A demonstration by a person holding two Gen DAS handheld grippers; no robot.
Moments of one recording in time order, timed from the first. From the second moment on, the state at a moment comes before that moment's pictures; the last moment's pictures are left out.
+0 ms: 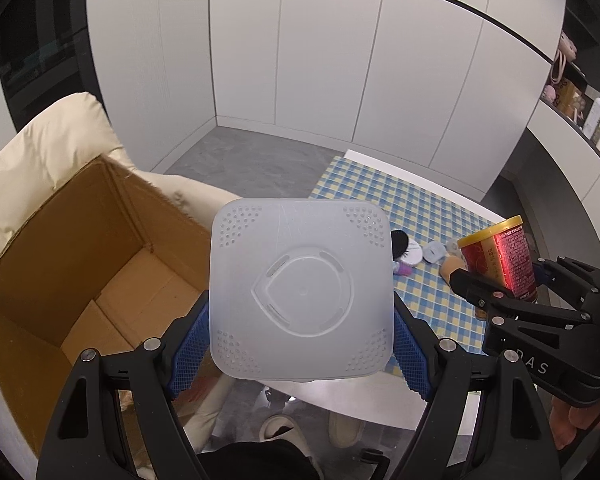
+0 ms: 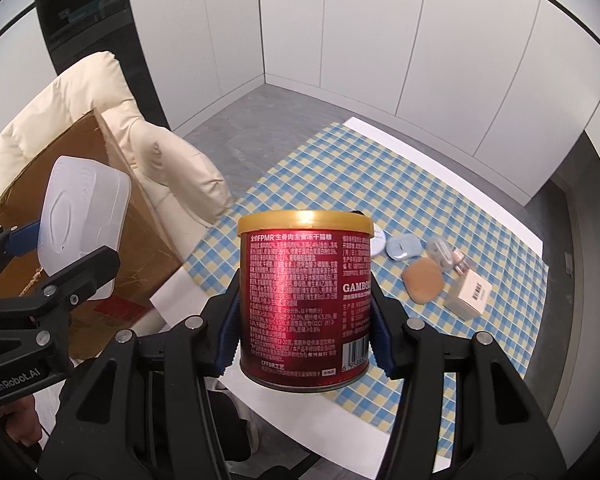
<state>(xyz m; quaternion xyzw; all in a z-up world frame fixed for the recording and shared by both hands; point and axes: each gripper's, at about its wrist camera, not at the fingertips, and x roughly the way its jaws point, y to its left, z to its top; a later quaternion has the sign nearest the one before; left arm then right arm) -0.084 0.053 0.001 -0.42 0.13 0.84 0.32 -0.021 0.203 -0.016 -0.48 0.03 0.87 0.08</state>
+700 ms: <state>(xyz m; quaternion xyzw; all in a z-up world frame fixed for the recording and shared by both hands) -0.105 -0.007 0.007 -0.42 0.10 0.86 0.27 -0.048 0.134 -0.014 -0.47 -0.01 0.88 0.02</state>
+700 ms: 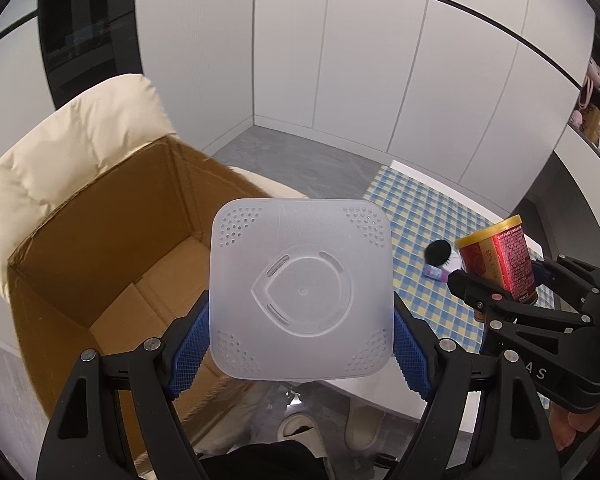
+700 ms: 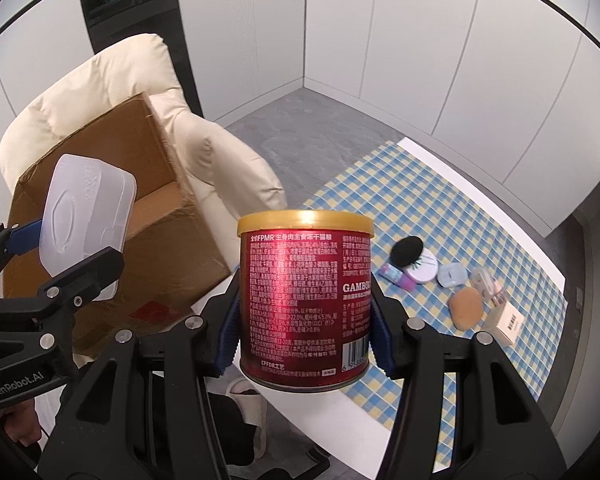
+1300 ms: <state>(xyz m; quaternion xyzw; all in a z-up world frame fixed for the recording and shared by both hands) -0.121 -0.068 0.013 -0.42 0.08 0.88 0.21 -0.058 0.072 -0.012 -0.46 -0.04 0.88 -0.04</state>
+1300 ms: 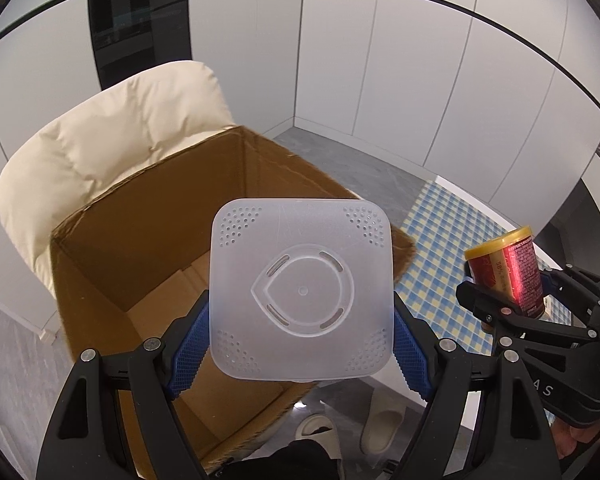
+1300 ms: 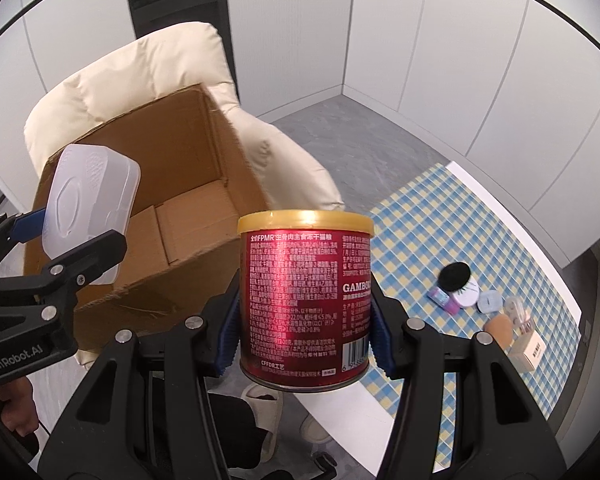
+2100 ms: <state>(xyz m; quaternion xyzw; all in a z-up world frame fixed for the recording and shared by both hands) -0.144 -0.118 -0.015 -0.47 0.09 0.86 0.14 -0.068 0.007 -0.011 -0.45 -0.06 0.88 -0.10</state>
